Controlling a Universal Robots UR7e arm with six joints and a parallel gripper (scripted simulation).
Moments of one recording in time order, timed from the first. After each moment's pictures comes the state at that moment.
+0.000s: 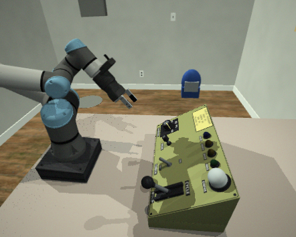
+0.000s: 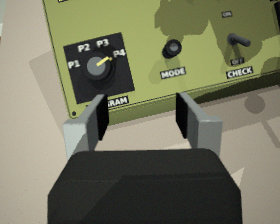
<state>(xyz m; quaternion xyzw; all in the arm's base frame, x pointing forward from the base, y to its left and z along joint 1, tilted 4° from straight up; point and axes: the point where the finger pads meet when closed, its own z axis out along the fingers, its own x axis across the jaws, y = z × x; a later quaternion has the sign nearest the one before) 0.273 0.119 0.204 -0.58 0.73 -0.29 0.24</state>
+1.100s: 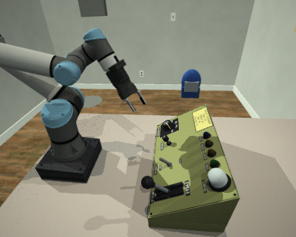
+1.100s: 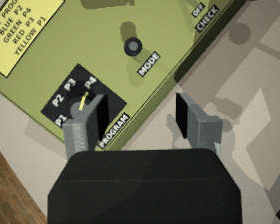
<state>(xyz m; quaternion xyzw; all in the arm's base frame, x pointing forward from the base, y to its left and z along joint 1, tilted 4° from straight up) 0.307 0.092 0.207 -0.32 0.90 -0.18 0.23</state>
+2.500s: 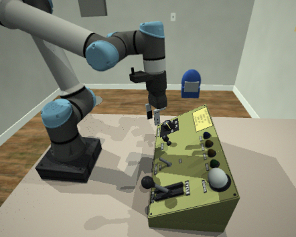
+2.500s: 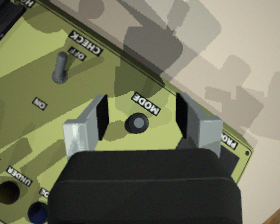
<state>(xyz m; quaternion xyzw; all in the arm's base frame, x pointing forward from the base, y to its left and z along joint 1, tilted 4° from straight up) 0.377 0.024 0.193 0.46 0.88 -0.01 0.08</state>
